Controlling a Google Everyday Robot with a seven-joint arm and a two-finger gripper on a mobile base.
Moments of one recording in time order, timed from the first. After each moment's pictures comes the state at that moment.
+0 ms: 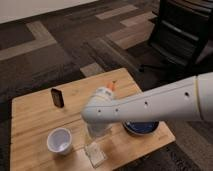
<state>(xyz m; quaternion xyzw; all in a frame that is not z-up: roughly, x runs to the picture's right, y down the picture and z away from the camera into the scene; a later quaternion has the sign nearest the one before) -0.050 0.232 0.667 -0.29 0.16 0.47 0.82</state>
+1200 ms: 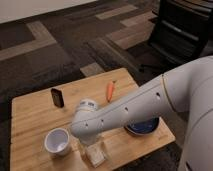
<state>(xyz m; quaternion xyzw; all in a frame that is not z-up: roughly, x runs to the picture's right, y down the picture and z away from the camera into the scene) -0.065 0.271 0.688 -0.29 0.17 0.47 0.82</state>
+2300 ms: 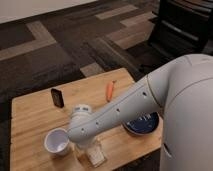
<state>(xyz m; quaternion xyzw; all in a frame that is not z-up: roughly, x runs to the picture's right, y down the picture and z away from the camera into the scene) -0.081 0.295 0.697 -0.30 0.18 0.47 0.81</state>
